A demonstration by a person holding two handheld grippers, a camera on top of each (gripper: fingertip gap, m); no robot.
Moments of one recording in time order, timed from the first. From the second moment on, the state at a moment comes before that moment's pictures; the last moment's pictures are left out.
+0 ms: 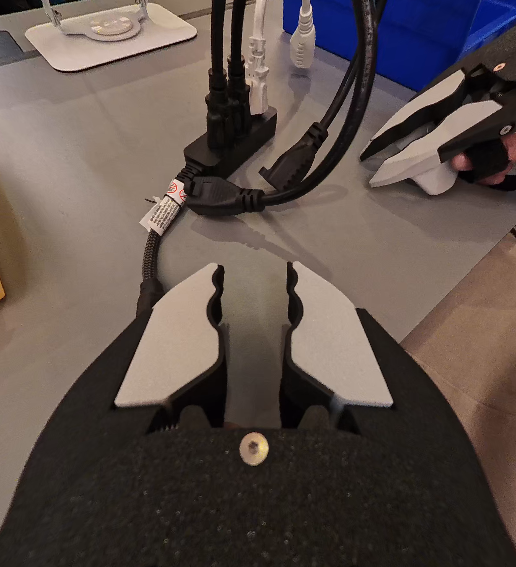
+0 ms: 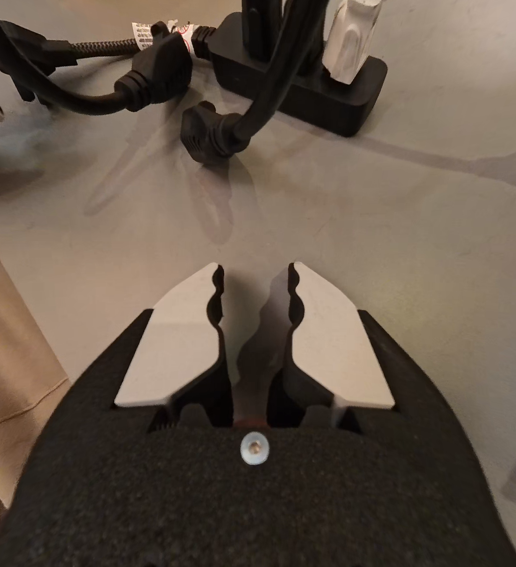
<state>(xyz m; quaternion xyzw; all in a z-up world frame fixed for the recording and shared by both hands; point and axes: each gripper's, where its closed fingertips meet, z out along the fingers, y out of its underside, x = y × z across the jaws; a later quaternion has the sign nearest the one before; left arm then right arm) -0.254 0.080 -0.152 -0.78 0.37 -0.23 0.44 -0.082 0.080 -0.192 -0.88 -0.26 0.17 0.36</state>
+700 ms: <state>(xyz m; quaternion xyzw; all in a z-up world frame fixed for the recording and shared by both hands) -0.256 0.094 -0.156 -0.79 0.36 -0.23 0.44 -0.088 0.085 -0.196 -0.87 -0.31 0.14 0.35</state>
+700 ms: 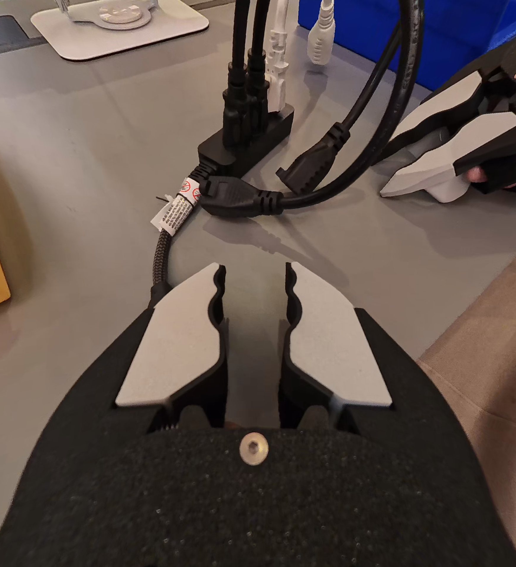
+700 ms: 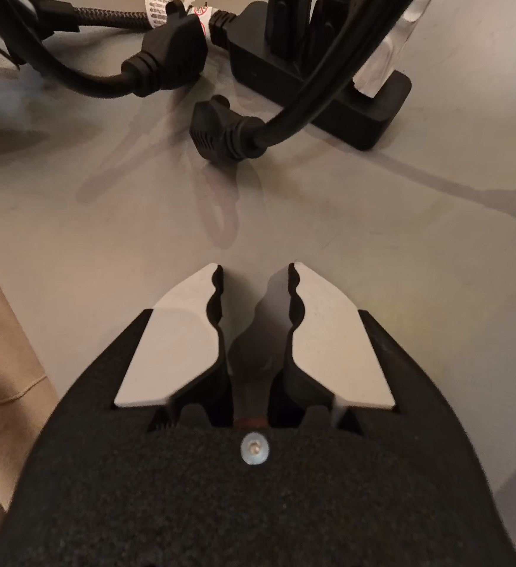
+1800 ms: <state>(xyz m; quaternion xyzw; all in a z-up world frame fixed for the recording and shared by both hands) -0.292 0.123 -0.129 -0.79 0.27 -0.19 0.51 -0.090 0.084 -0.196 -0.87 -0.32 0.15 0.35</state>
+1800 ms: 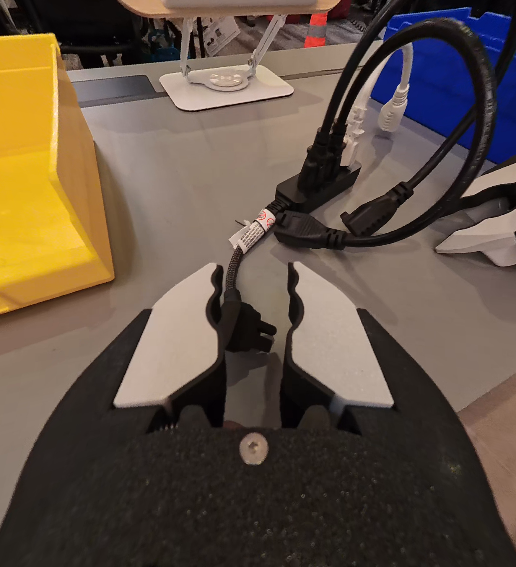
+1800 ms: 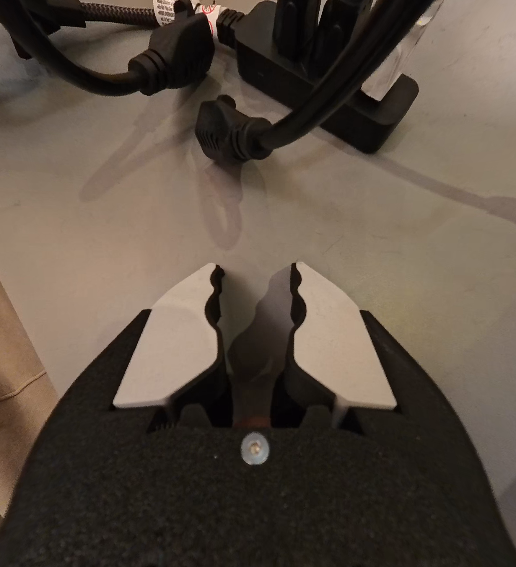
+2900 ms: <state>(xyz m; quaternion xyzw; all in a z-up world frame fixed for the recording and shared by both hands) -0.290 0.118 -0.161 -0.83 0.29 -0.18 0.44 -0.091 0.084 -0.196 -0.87 -0.32 0.14 0.35</state>
